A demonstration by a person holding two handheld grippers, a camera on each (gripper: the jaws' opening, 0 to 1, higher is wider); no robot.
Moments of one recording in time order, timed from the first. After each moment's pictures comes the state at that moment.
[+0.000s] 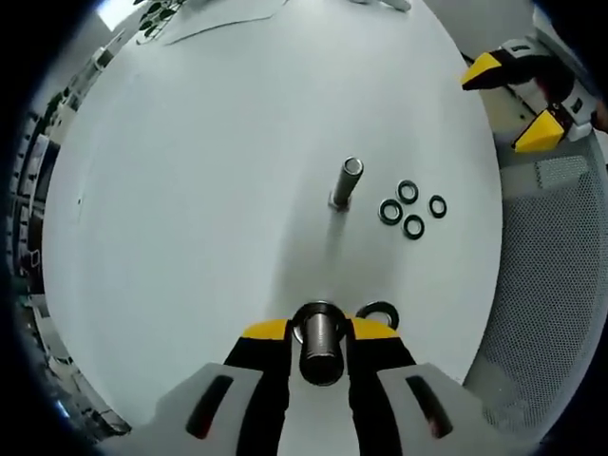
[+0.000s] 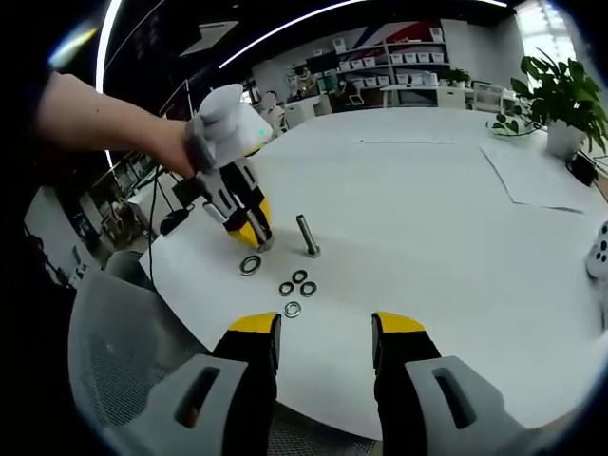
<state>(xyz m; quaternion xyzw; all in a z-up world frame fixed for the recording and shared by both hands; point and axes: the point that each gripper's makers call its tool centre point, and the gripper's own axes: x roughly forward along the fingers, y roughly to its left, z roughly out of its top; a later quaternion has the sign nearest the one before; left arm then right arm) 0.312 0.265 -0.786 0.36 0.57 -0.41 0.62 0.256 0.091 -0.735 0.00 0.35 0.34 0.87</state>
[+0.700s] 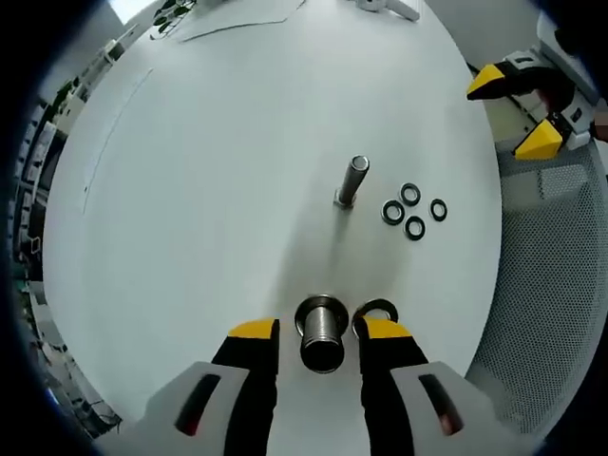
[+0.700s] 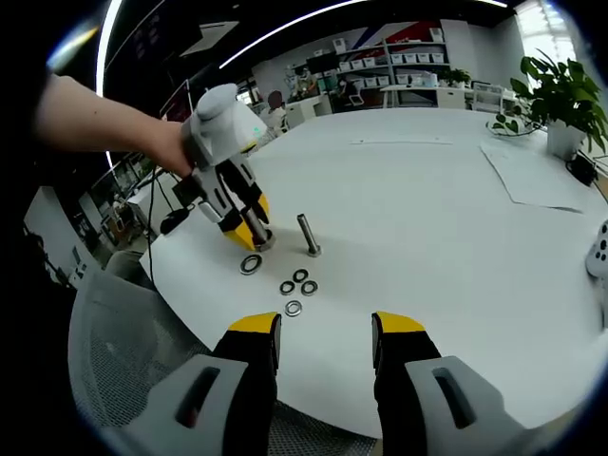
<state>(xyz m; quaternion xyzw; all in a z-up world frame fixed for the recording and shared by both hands) 0.312 0.270 -0.781 0.34 0.56 -0.40 0.64 0.256 0.092 -0.735 0.00 0.35 0.34 0.87</state>
